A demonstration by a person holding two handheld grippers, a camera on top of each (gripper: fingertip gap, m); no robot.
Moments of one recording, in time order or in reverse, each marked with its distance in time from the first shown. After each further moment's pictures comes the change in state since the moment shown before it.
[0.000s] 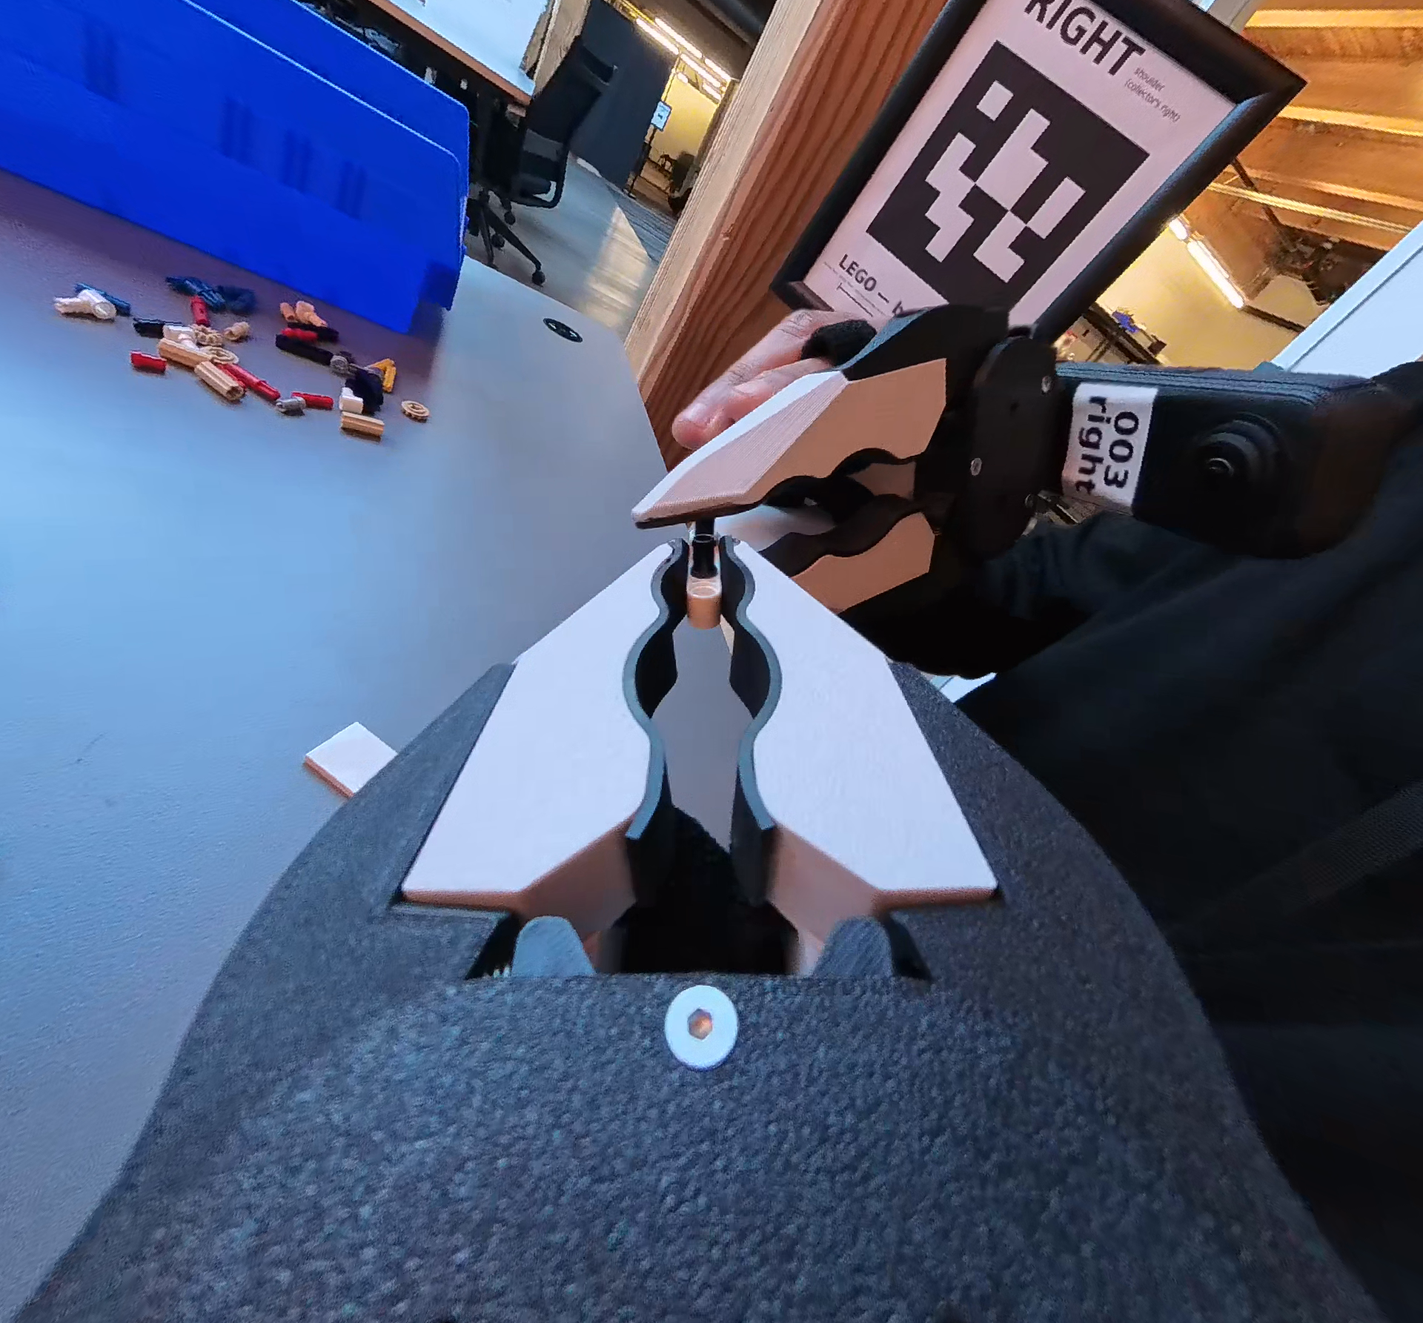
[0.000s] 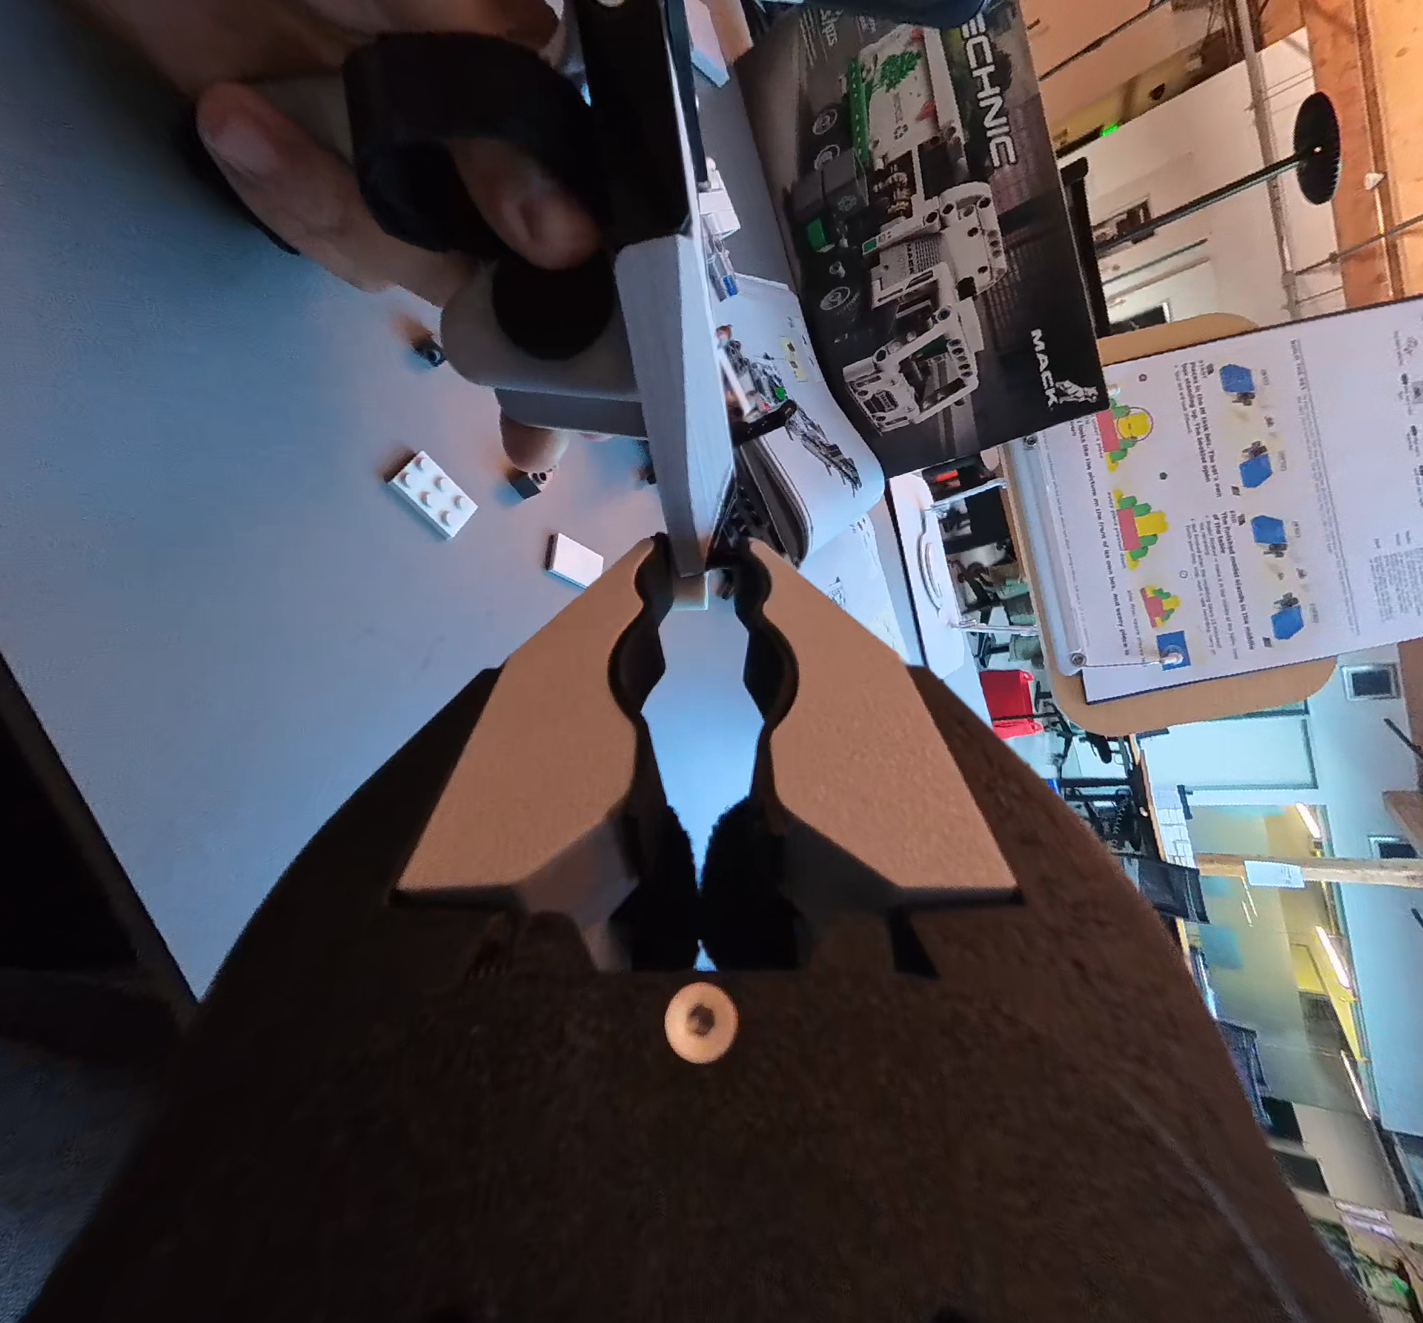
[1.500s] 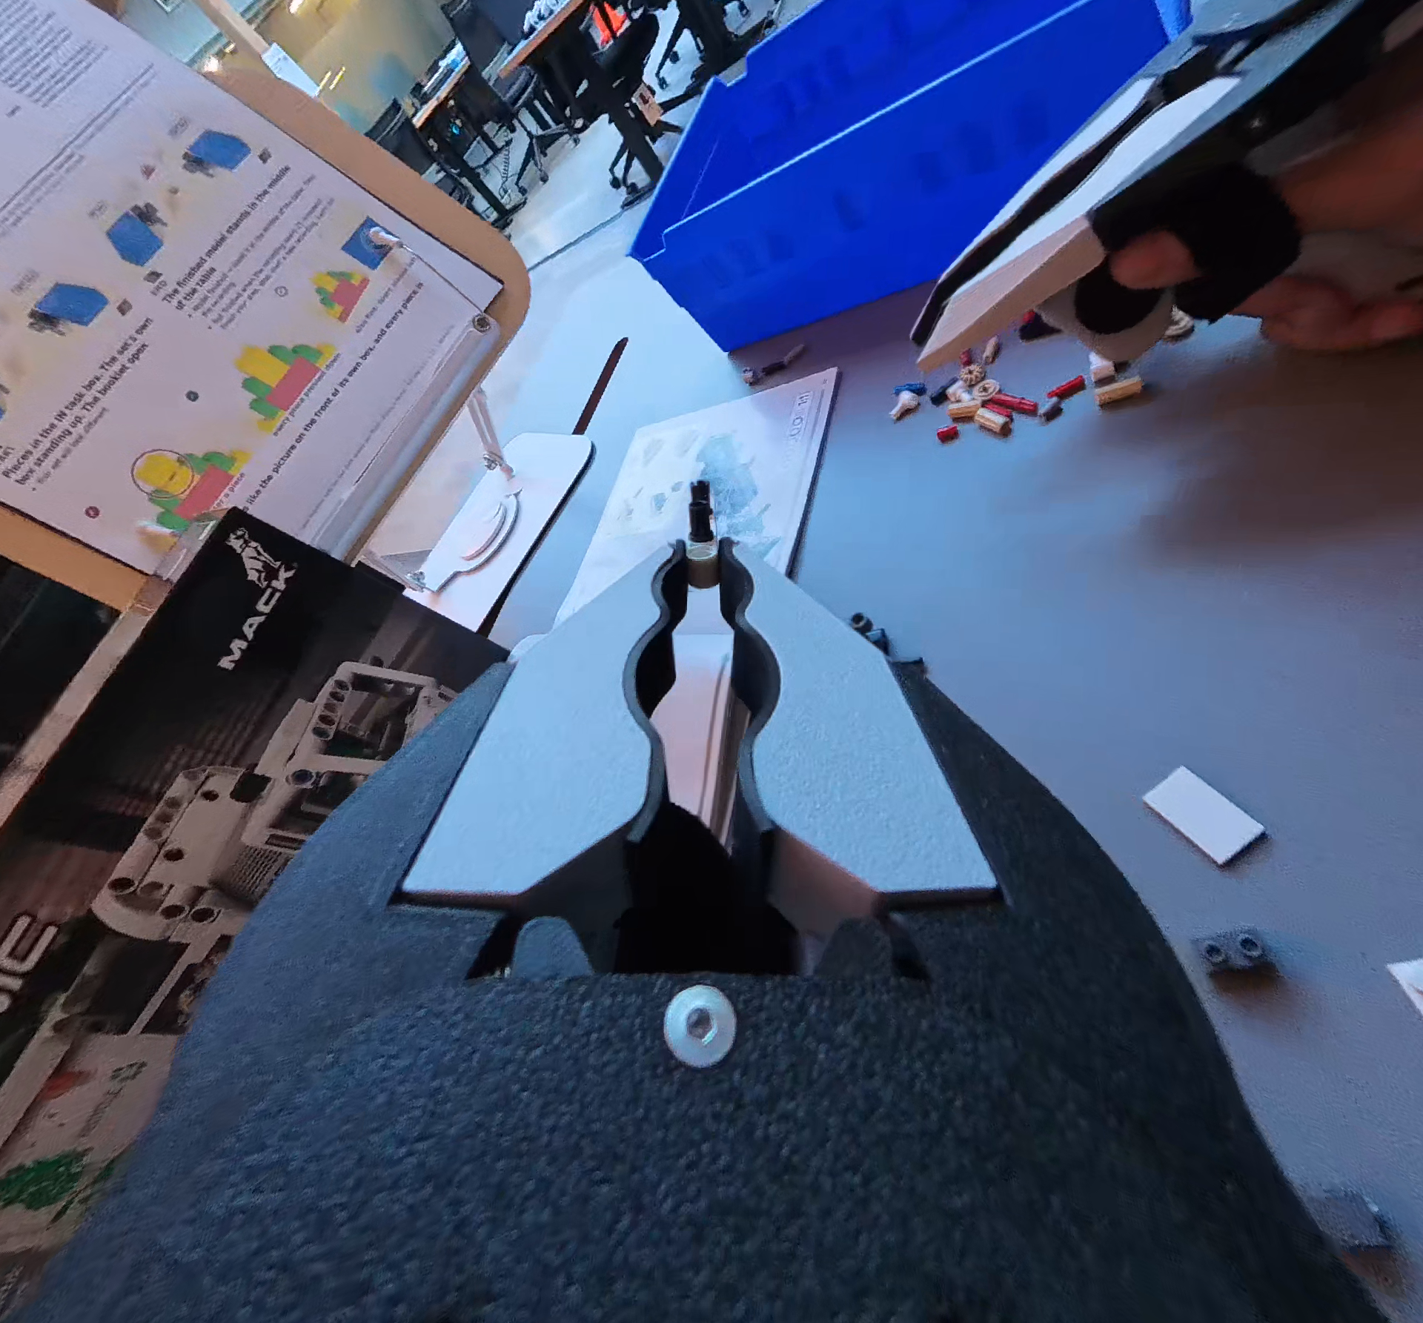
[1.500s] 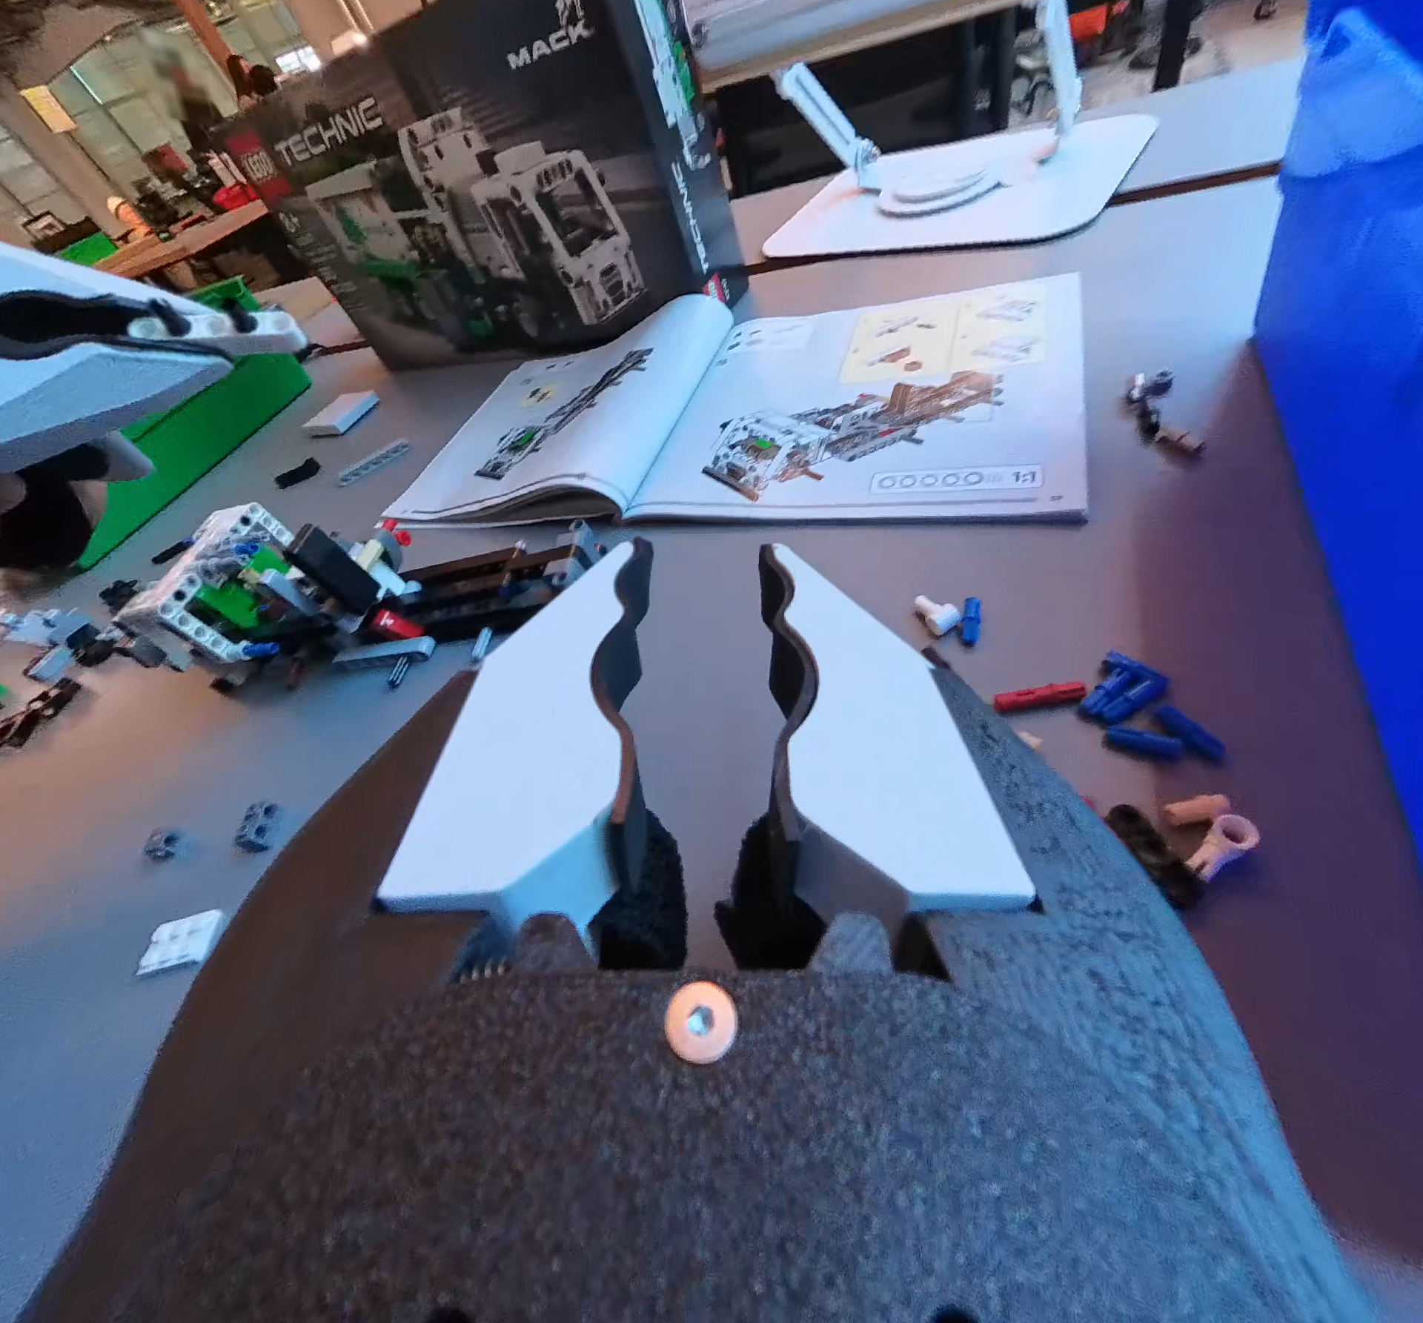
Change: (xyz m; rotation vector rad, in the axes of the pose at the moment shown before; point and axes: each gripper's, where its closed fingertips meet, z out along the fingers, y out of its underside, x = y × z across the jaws) left arm -0.115 -0.111 -0.047 -0.321 -0.896 0.903; right arm 0.095 0.154 0.065 0.137 0.011 1.357
